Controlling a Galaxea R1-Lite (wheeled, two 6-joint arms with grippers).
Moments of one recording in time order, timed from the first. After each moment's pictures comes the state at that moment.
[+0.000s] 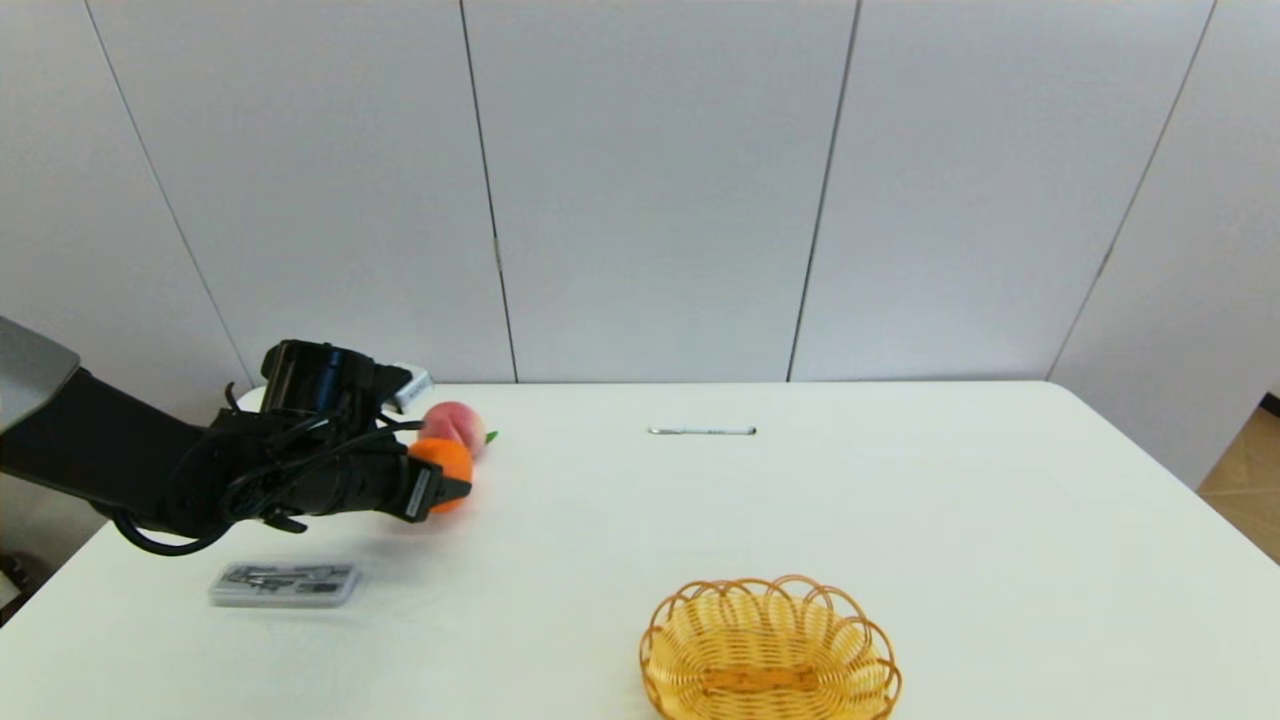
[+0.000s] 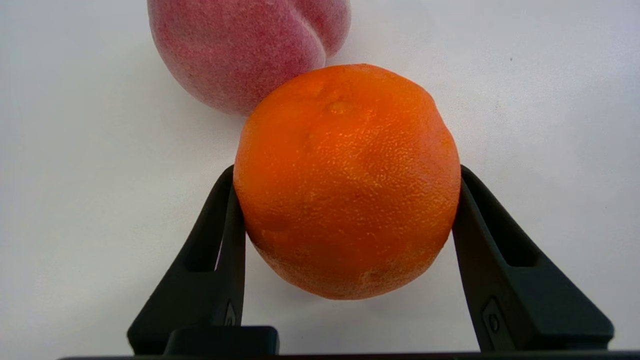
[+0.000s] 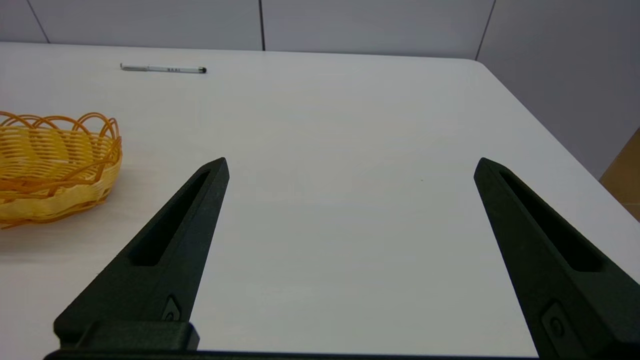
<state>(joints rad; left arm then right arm) -0.19 1.91 -0.84 -0.31 -0.16 0.18 0.00 0.00 0.00 0.00 0.00 -0.04</state>
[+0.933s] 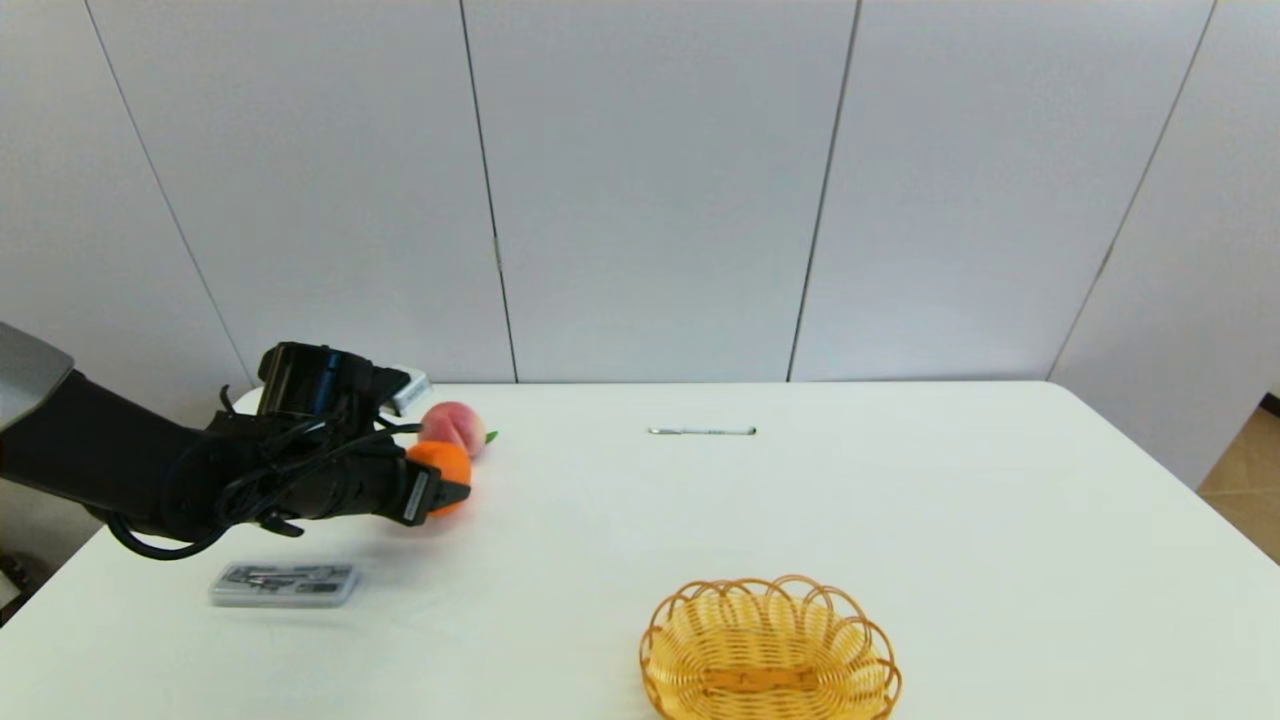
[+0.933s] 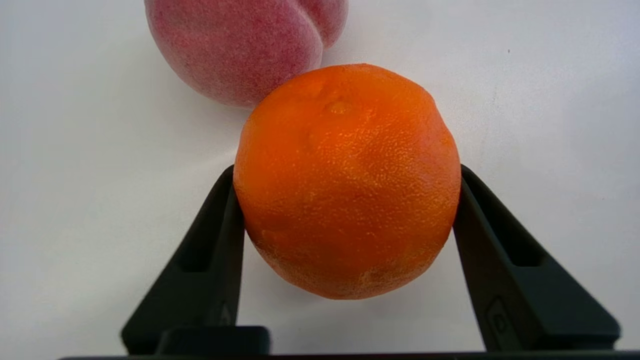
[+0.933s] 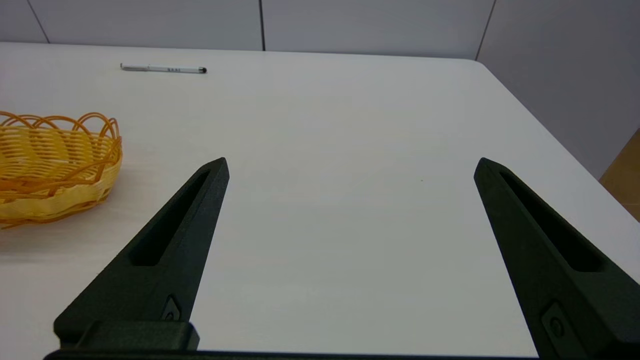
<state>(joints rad) -0.19 1.90 -0.83 -0.31 -0.16 0.18 0.00 0.00 0.00 0.00 0.00 -0.04</state>
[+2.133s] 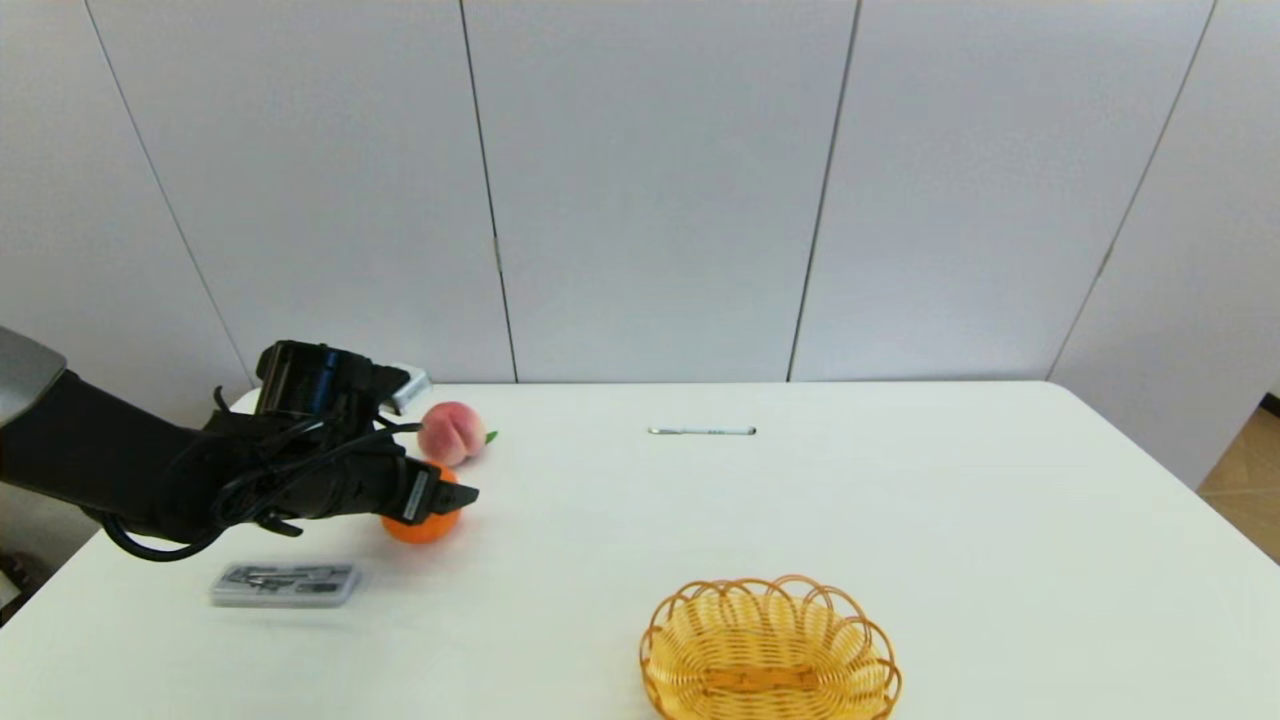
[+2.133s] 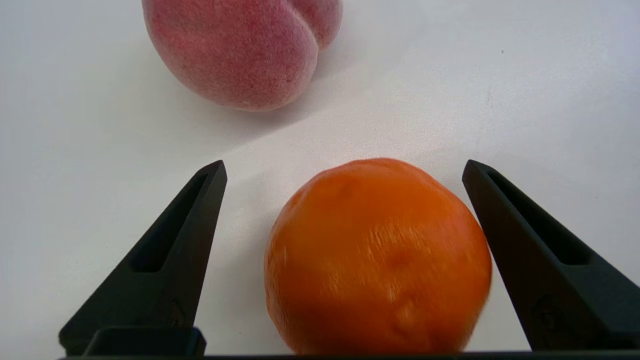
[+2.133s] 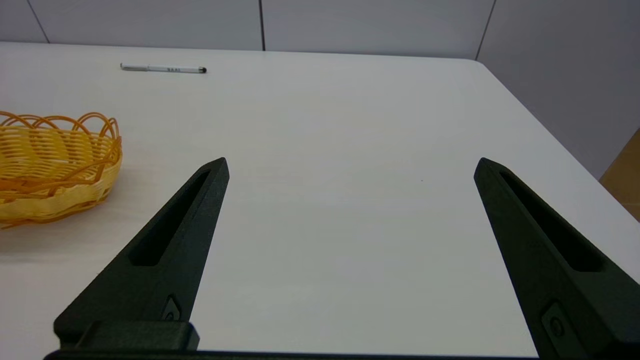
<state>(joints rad) -0.20 1.89 -0.82 -0.31 -0.16 0.18 0.00 0.00 0.00 0.00 0.00 -0.04</state>
